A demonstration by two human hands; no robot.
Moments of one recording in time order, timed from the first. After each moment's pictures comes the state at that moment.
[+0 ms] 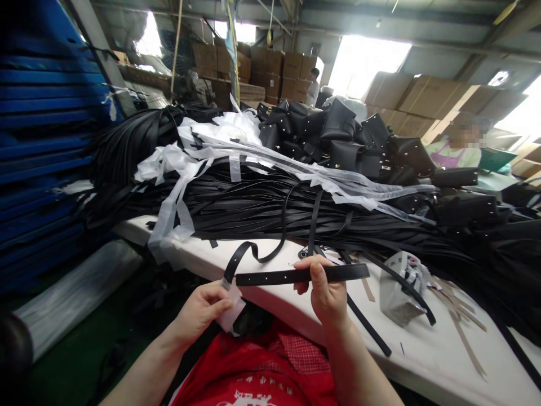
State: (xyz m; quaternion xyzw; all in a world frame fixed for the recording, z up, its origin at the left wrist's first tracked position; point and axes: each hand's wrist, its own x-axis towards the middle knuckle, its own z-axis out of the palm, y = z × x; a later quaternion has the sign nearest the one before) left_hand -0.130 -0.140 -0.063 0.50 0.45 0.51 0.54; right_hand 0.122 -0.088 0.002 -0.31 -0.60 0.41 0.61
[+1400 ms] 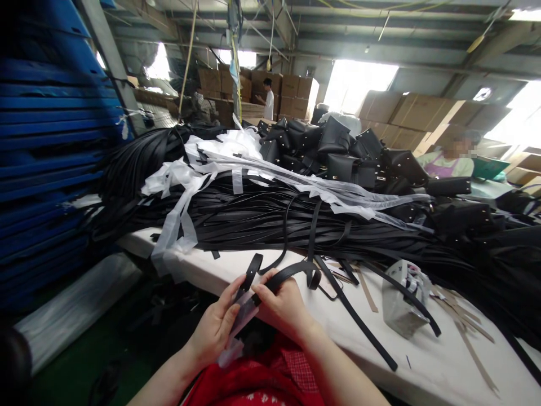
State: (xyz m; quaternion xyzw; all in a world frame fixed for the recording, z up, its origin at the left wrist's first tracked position) left_hand -0.109 -0.151 -0.061 0.62 0.49 0.48 0.39; right_hand 0.062 -0.088 -0.026 -0.41 -0.67 0.46 0.41
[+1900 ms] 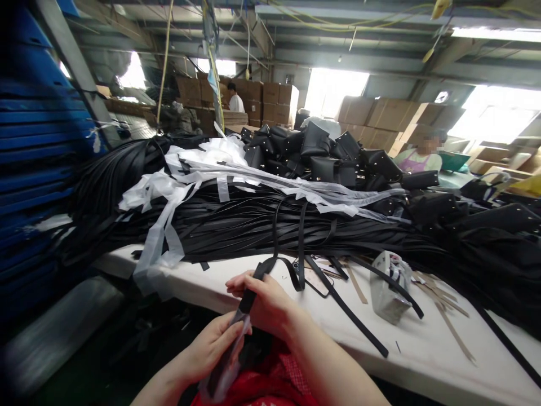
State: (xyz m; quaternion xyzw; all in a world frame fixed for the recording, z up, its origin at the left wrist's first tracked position) left_hand -0.107 -0.148 -0.057 0.52 0.40 0.35 0.67; right_hand 0.041 -0.083 -0.025 -0.23 -0.42 0.77 0.42
